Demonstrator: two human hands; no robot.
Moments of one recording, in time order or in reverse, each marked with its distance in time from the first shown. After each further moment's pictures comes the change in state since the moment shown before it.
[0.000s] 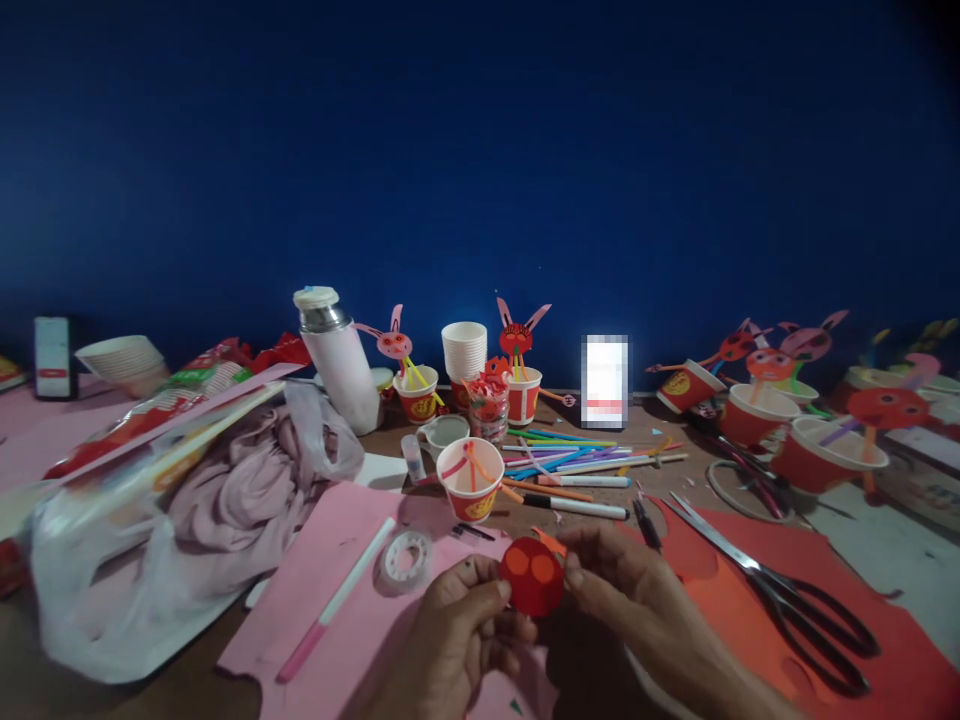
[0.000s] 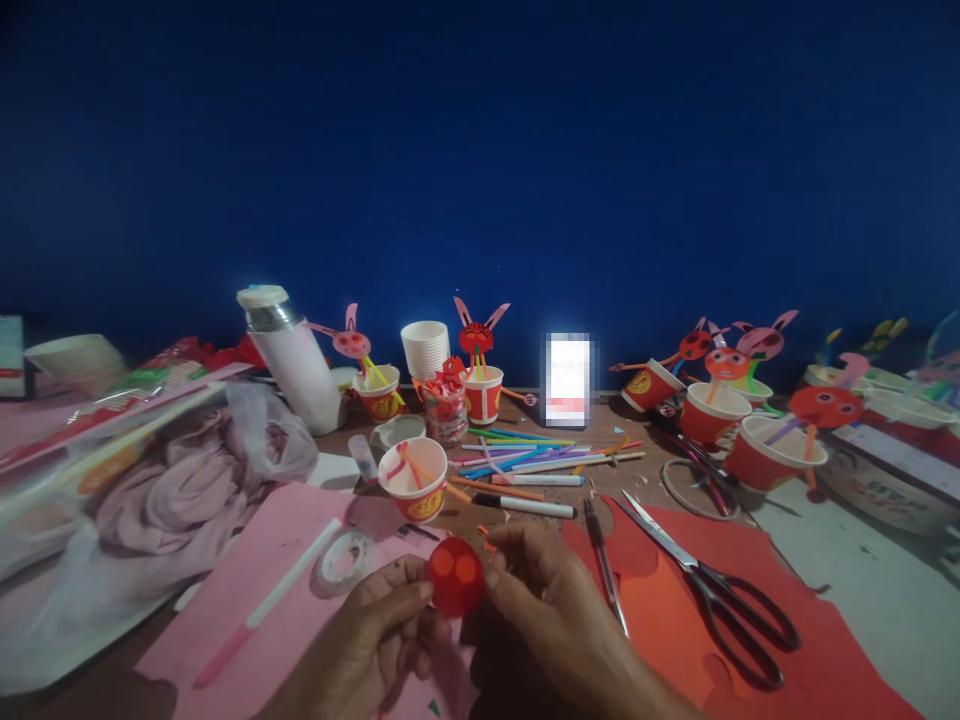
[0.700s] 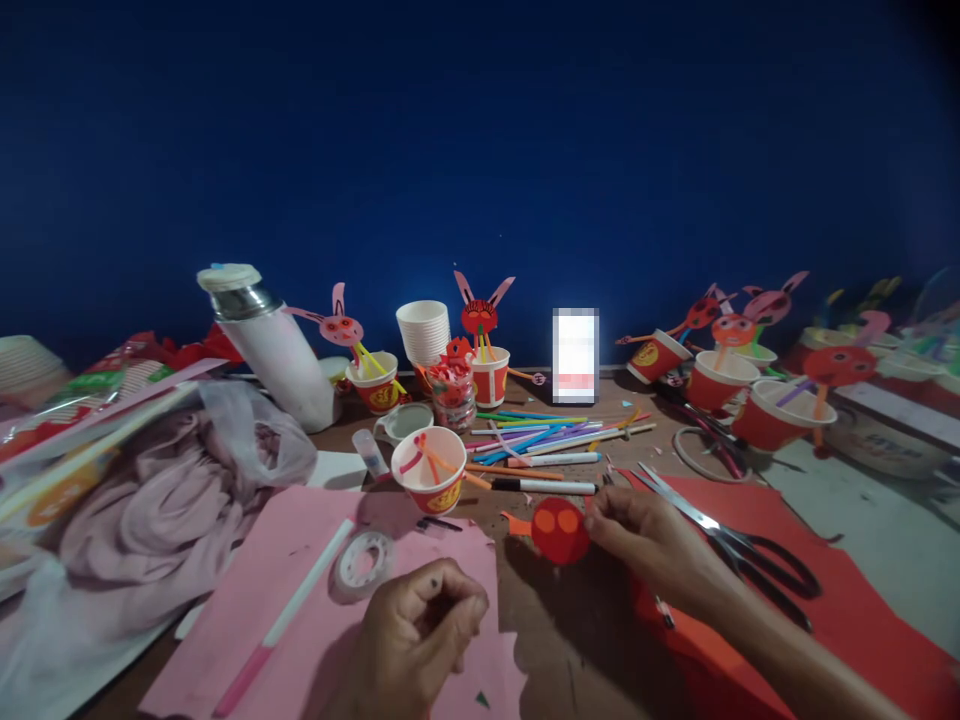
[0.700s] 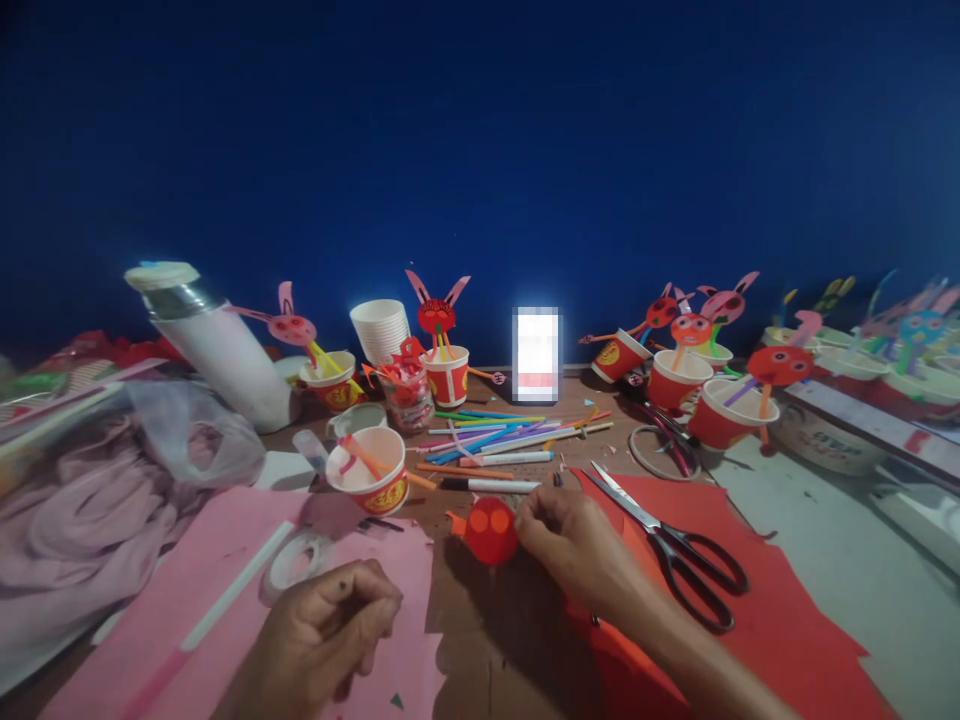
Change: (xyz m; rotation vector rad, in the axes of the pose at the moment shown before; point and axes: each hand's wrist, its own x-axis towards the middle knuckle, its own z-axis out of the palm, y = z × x) left_hand -0.004 0.004 -0.010 0.828 -0.013 0.306; right_hand 0.012 0.008 -0.056 -0.494 0.126 0.104
